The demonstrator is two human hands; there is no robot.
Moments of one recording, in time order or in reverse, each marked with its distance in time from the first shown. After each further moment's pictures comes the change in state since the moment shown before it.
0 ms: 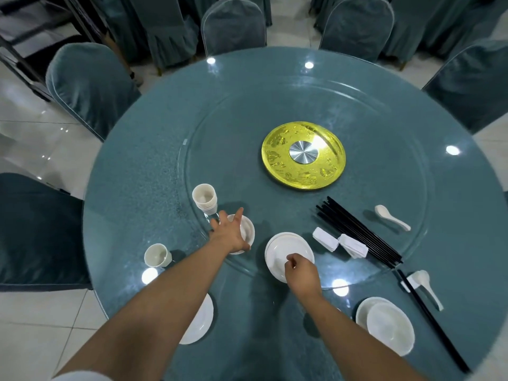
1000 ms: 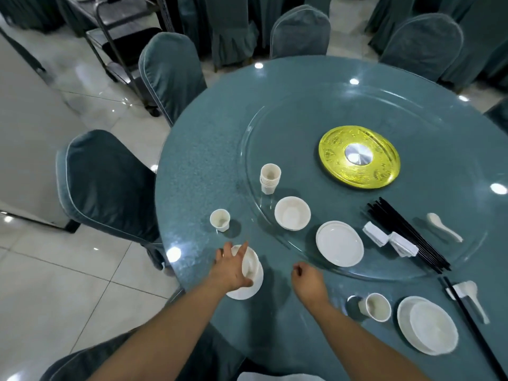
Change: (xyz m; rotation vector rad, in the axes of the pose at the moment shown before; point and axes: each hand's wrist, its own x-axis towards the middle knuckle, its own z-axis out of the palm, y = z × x) left_hand -0.142 -0.167 0.079 -0.067 -0.003 -0.036; right_hand -0.098 -0.035 0.090 -0.144 -0.115 -0.154
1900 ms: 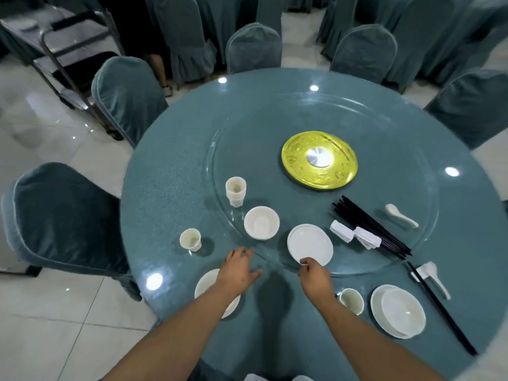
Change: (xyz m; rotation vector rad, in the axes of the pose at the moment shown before) left_hand 0.018 0.064 -0.002 -0.082 0.120 0.267; right_hand 0.005 0.035 -0.050 0.152 0.091 0.152
